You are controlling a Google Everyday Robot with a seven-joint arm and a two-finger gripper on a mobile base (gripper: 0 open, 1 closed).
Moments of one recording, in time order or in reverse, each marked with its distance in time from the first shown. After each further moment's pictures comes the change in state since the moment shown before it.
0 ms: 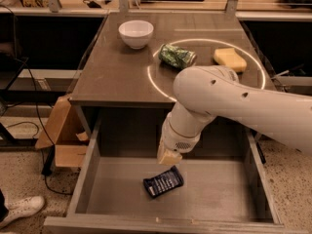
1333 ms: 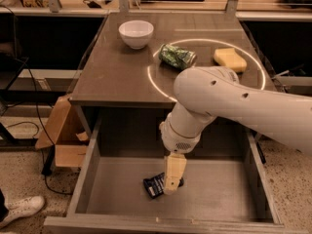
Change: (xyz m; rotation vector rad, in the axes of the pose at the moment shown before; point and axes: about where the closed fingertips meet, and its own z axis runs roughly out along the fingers) arm 0.000 0.000 0.001 0.000 -0.002 -0.001
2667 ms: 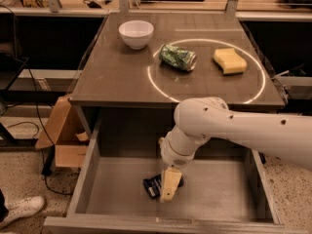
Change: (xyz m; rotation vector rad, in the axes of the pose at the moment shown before) arm 0.020 -0.011 0.084 -0.012 -0.053 0.023
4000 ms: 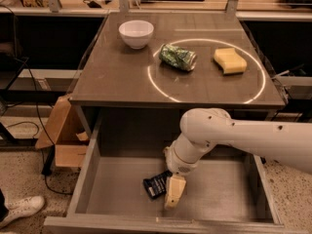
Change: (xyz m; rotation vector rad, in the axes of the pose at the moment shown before) arm 0.028 0.009 0.031 -0.058 -0.014 0.050
